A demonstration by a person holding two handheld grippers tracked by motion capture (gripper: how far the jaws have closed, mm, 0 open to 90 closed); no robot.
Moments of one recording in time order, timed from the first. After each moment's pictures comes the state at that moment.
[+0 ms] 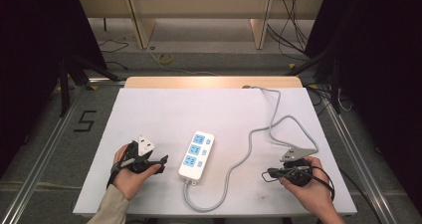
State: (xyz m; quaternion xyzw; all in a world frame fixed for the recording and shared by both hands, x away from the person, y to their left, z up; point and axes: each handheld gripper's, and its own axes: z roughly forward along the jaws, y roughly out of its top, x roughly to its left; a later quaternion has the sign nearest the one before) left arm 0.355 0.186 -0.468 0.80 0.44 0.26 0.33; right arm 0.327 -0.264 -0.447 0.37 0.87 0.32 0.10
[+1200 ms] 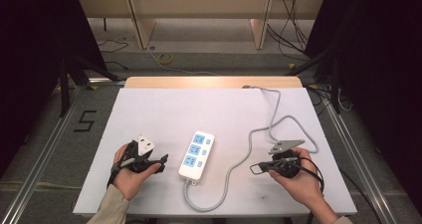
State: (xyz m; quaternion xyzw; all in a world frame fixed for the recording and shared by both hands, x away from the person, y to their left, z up) left arm 0.355 0.185 -0.466 0.79 0.44 0.26 0.33; right arm 0.343 -0.236 -0.435 0.36 0.87 0.31 0.10
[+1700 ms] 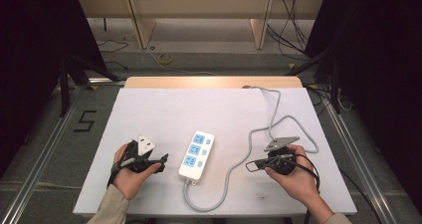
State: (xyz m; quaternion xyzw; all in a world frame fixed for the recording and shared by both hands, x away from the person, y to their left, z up) left arm 0.355 0.185 -0.465 0.79 0.44 0.27 0.34; right arm 0.350 -0.226 -0.432 0.35 0.88 0.31 0.10
